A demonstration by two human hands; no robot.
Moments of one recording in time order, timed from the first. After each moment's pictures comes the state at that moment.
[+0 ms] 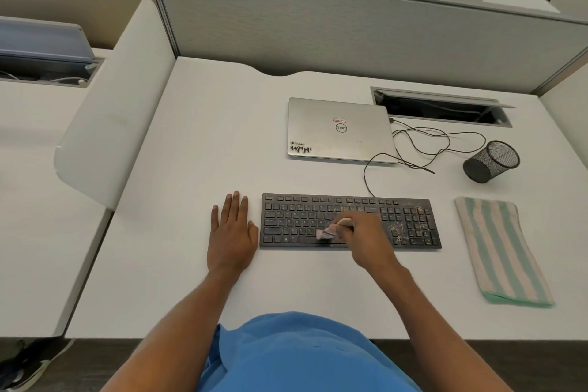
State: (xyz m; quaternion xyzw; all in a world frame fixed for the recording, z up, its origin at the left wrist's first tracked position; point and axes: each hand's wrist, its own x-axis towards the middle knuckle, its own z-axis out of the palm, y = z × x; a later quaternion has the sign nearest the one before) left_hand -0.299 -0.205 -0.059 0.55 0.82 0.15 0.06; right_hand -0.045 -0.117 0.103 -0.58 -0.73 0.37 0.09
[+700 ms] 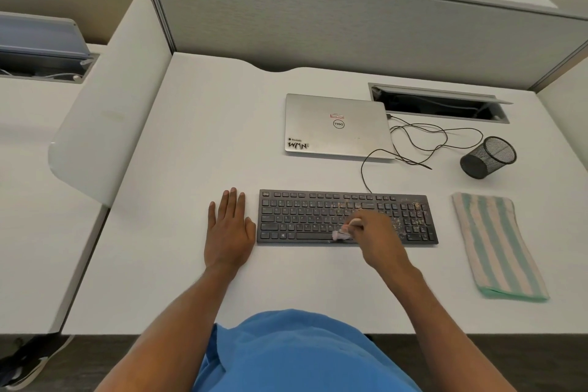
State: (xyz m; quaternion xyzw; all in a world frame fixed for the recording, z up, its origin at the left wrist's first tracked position) left_hand -0.299 -0.205 -0.060 0.55 0.82 0.15 0.06; right_hand -0.030 -0.120 0.121 -0.60 -0.72 0.35 0.06
